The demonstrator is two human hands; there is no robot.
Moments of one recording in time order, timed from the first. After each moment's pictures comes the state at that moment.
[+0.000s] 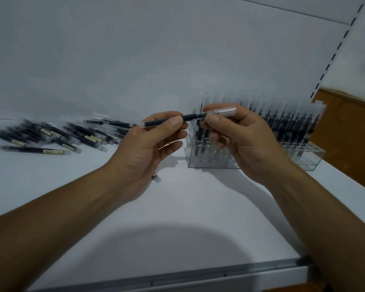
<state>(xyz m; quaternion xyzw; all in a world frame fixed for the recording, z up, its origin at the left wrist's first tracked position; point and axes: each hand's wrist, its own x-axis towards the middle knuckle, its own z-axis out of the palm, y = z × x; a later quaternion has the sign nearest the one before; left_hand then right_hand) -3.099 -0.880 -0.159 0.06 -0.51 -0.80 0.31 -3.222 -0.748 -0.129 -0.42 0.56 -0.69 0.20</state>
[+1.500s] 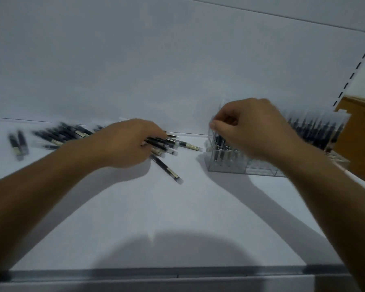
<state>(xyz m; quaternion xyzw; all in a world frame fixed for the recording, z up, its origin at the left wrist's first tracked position) -3.059 -0.966 -0.148 0.16 -0.97 -0.09 0.15 -3.196 -0.766 -0.087 -0.49 0.83 -0.23 -0.12</state>
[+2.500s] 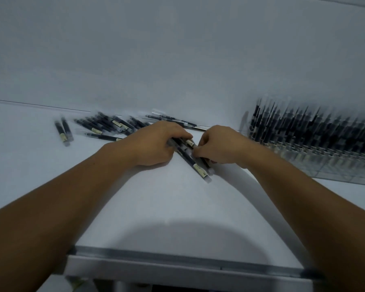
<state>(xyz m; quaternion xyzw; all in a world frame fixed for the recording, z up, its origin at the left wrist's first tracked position) -3.052 -1.005 -0.184 0.10 -0.97 -0.17 0.17 -3.172 -0.863 -0.140 -0.49 0.86 -0.12 0.09</state>
